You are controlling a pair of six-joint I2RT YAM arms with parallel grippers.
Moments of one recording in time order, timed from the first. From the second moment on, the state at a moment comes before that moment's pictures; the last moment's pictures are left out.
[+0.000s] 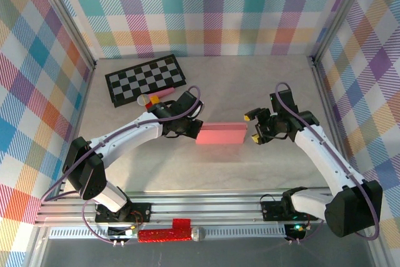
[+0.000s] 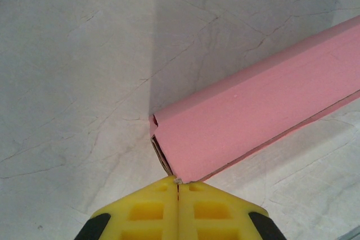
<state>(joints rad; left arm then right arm) -0.77 1.55 1.27 -0.79 -0.04 -0.34 0.31 1.15 0.94 -0.78 -0.37 1.44</state>
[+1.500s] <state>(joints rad) -0.77 1.54 1.27 -0.81 -0.04 -0.37 0.29 1.16 0.79 -0.60 -0.45 1.54</state>
